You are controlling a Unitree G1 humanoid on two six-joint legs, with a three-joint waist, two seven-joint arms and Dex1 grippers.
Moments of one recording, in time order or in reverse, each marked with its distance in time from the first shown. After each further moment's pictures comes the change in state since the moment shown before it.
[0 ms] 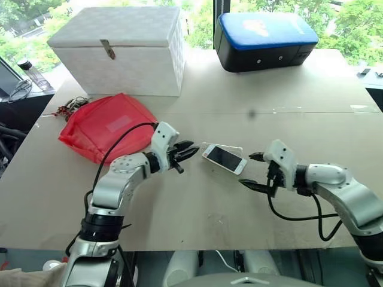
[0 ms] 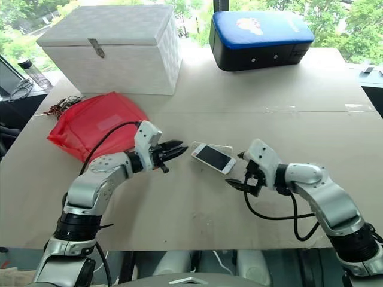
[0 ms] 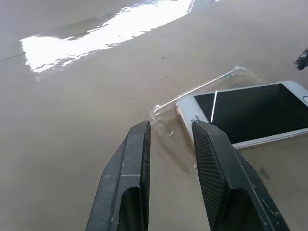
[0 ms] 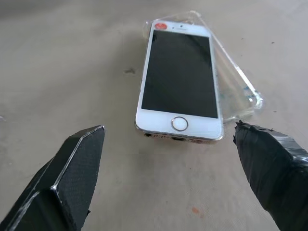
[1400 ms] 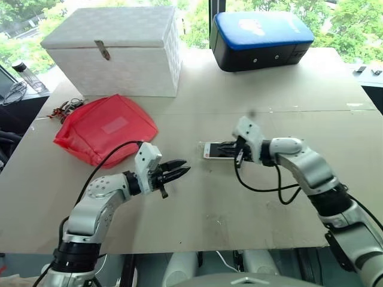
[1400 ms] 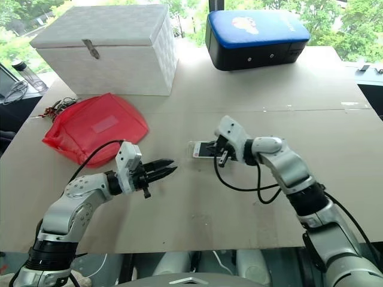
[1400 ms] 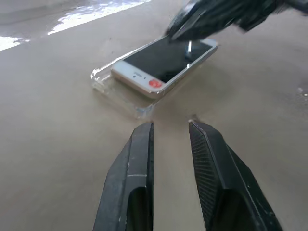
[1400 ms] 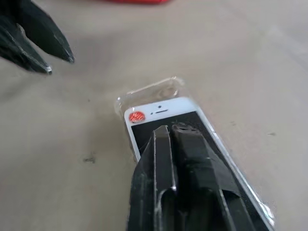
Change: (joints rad) left arm 0.200 0.104 0.061 -0.055 -0.137 -0.172 -0.201; right arm -0.403 0.230 0.191 0.488 -0.118 -0.151 0.074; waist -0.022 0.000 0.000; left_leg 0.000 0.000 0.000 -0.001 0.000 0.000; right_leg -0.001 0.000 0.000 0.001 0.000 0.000
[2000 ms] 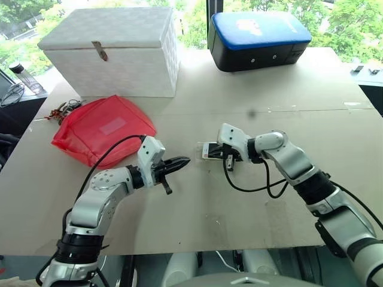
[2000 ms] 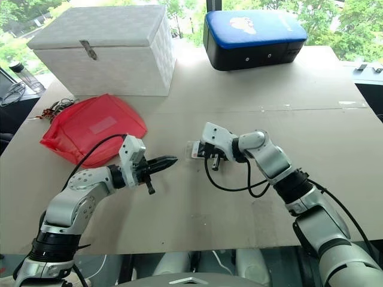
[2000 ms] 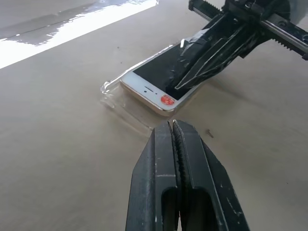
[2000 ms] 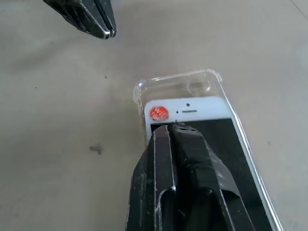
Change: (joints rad) left arm -0.033 0.005 -0.027 0.022 0.033 0.026 0.046; right arm -0.092 0.053 0.085 0.140 -0.134 -0.128 0.123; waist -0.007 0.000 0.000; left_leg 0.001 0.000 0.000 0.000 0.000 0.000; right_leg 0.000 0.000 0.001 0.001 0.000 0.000
